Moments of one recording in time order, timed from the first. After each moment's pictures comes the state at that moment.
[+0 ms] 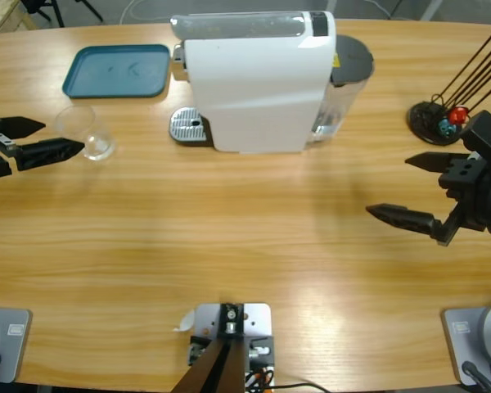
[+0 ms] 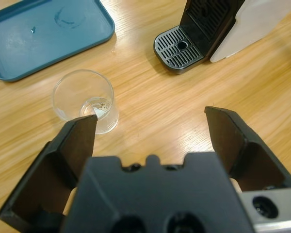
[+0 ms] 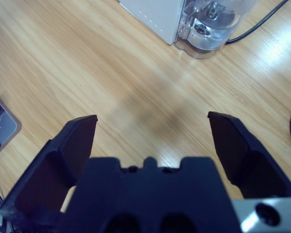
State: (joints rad) arm 0 -0.57 1.16 -0.51 0.02 -0.10 -0.03; arm 1 0.74 1.11 -0.52 0.17 0.02 -0.01
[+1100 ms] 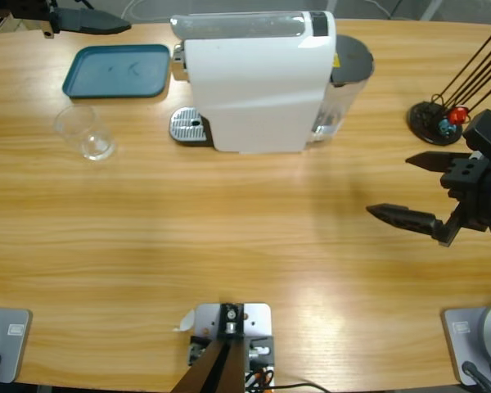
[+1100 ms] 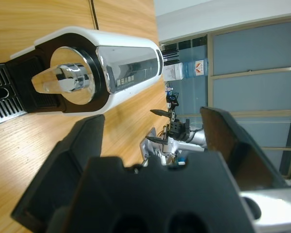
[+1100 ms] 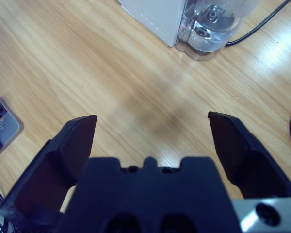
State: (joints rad) arm 0 -0.36 1.62 -1.10 0.08 -0.95 -0.82; arm 1 0.74 1.10 -0.52 0.17 0.03 -0.01
